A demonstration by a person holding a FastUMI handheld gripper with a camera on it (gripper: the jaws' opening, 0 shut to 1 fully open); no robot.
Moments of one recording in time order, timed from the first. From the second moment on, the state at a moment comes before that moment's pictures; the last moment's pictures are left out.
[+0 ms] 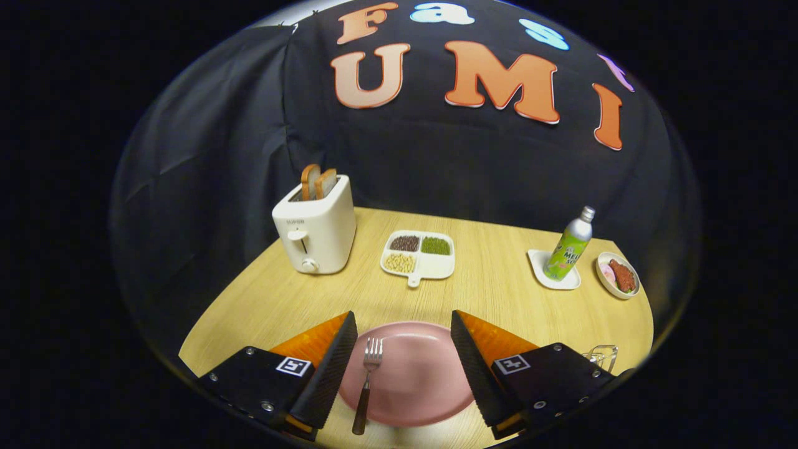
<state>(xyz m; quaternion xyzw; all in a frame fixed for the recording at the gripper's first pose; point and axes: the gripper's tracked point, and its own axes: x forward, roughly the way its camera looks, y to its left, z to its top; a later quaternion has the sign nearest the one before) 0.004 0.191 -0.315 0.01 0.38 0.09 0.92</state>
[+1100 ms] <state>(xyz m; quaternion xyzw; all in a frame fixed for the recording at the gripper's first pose) -0.084 0.220 -0.425 -0.01 0.60 0.12 0.79</state>
